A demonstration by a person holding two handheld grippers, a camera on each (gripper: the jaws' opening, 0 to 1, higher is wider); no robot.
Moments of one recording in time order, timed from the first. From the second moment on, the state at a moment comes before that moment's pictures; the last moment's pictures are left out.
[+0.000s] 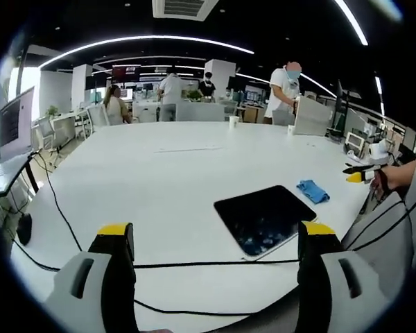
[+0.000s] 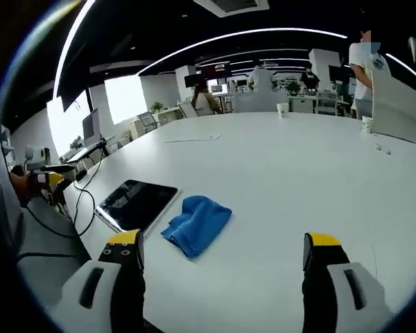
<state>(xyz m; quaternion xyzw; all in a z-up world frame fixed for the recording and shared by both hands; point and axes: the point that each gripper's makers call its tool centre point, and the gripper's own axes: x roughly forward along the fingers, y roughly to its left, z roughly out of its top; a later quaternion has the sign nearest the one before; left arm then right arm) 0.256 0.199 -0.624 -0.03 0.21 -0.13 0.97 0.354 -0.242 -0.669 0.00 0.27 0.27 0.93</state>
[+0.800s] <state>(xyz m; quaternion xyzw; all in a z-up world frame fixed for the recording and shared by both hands) 0.251 0.195 -0.650 -0.04 0.23 -0.15 0.96 0.318 -0.217 -0.680 -0.04 0.28 0.29 0.91</state>
